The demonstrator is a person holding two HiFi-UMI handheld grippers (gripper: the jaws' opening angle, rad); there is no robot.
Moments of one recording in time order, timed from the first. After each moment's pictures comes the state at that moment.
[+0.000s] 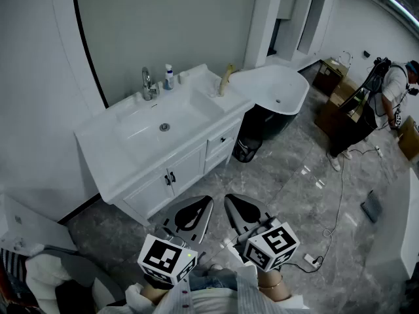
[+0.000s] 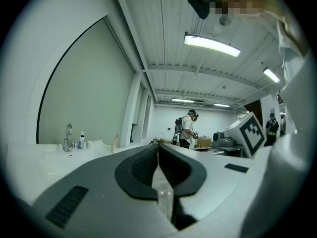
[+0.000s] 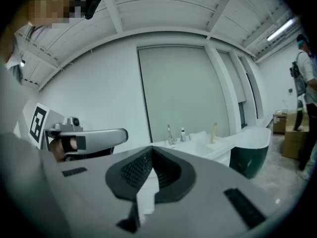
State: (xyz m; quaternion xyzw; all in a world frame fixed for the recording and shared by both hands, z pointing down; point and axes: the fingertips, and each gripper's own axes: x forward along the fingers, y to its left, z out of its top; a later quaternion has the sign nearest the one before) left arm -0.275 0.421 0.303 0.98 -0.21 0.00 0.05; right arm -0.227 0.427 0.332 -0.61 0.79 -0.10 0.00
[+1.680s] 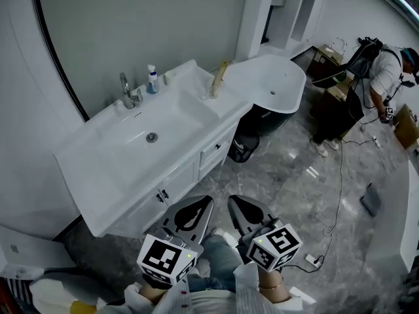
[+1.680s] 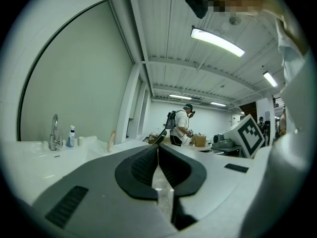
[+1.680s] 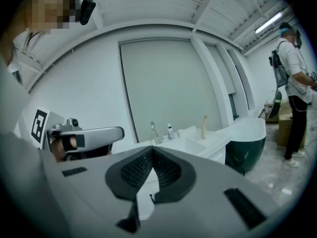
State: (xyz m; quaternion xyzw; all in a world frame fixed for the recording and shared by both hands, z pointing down) left arm -0.212 0.294 0.336 0.98 -0.16 0.02 0.07; right arm -0.157 0.310 0.371 -0.64 0.75 -0.15 0.02
